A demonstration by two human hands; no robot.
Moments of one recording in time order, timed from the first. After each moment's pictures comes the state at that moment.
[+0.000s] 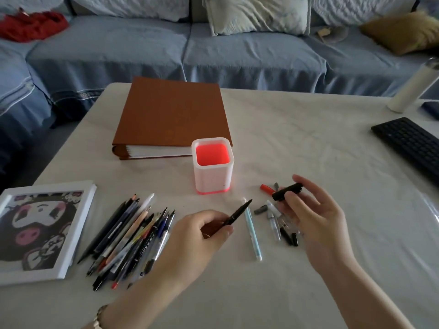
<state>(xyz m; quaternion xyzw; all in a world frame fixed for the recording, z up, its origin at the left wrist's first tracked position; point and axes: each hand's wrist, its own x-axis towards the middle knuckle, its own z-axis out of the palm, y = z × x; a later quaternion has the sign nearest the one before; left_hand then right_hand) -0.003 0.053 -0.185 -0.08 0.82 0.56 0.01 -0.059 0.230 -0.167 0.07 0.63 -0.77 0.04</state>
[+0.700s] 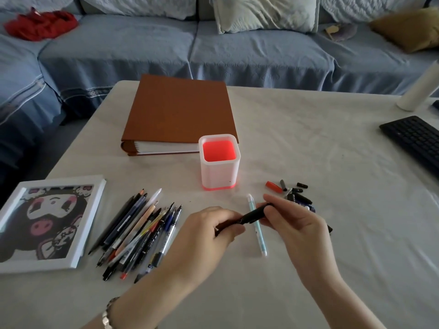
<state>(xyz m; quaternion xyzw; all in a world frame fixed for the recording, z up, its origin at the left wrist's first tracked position) 0.005 0.057 -0.171 -0.03 0.86 0.51 0.00 -0.030 0.209 -0.171 -0.01 0.70 -0.71 0.07</state>
